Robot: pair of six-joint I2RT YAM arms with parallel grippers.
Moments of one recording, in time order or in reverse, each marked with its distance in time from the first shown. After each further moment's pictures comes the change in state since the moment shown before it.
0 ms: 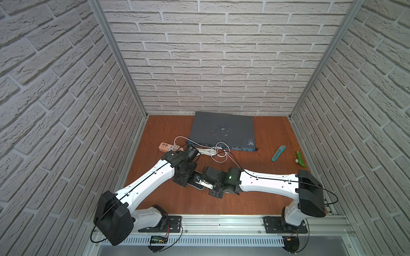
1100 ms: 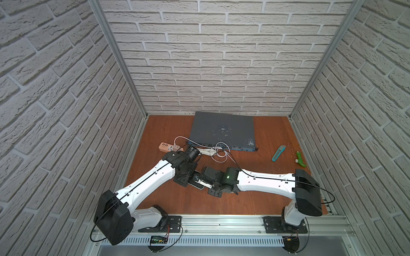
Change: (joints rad) left arm -0.025 0.012 0.000 0.007 -0.031 -0.016; right arm 0.001 0.034 0.024 -0.009 0.044 0.000
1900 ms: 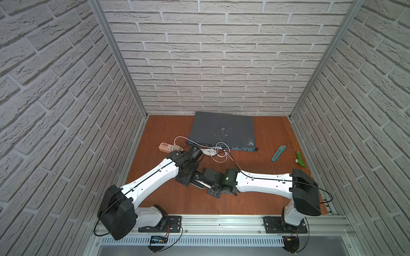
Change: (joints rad) left arm -0.024 0.041 0.002 0.037 -0.017 -0.029; right arm 0.004 0.002 -0.052 0.074 0.026 0.067
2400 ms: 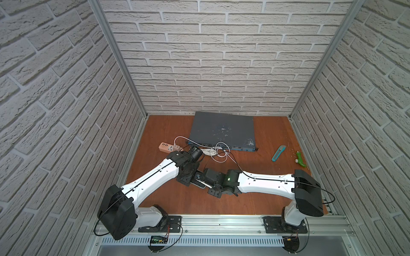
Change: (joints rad) left arm -0.002 0.000 -0.006 0.016 0.000 -0.005; right arm 0.000 -0.018 -0.016 0.013 0.016 0.003
